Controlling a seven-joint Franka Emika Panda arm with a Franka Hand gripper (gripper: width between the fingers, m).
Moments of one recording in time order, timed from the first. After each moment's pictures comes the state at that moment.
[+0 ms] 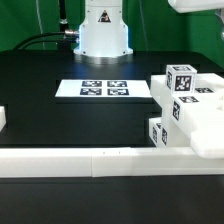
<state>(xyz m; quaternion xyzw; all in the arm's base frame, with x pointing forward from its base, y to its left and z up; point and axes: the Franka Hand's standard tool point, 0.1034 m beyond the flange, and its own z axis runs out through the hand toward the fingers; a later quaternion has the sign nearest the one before) 0.608 0.142 0.158 -1.00 -0.01 0.05 0.06</state>
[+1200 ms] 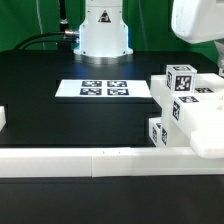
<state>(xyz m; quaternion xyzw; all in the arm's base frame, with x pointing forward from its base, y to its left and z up) 0.635 0.130 0.130 -0.98 -0.18 0.06 0.03</state>
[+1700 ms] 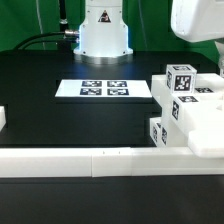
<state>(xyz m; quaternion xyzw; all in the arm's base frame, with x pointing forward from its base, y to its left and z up) 0.638 0.127 0.130 -0.98 -0.18 0.04 0.02</state>
